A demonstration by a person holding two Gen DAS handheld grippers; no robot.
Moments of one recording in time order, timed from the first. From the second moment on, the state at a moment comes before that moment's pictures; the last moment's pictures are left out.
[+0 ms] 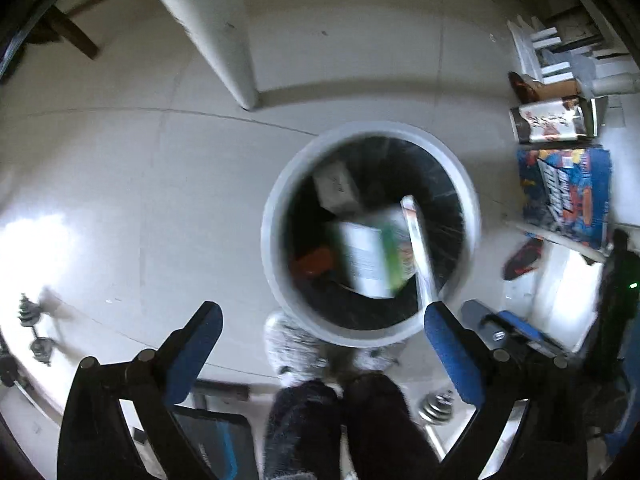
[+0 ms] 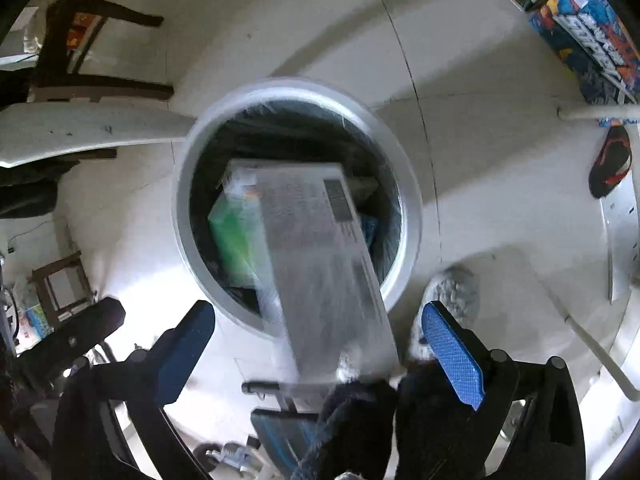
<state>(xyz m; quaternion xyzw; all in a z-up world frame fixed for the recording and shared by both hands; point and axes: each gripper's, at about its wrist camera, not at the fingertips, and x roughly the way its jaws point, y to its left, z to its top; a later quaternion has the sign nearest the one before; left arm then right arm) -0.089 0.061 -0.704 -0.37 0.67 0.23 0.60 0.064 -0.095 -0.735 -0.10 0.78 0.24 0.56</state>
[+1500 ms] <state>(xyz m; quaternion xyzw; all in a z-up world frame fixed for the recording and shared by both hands) -0.015 0.063 -0.256 -0.23 0.56 0.29 0.74 0.152 -0.097 -0.217 -0.08 0.67 0.23 0.70</state>
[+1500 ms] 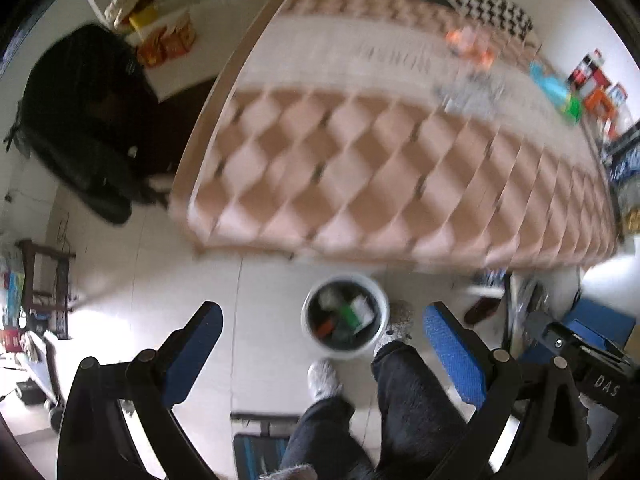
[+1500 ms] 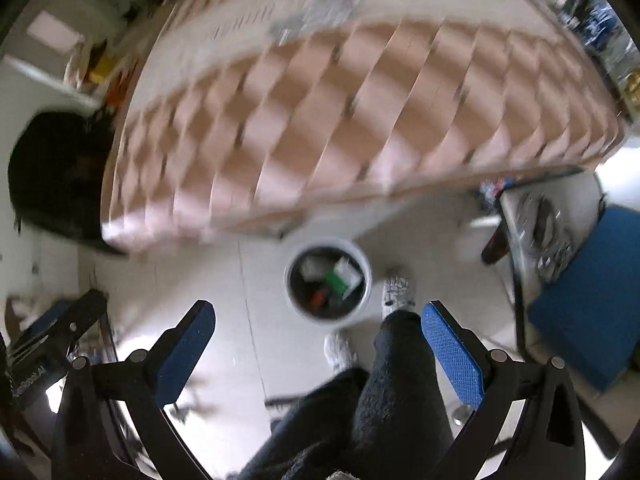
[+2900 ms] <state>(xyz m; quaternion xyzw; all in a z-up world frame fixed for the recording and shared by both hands) 0.467 0.138 -0.318 -0.18 0.61 0.28 0.72 0.763 -0.068 -0.321 -0.11 0.70 0.18 0.69</state>
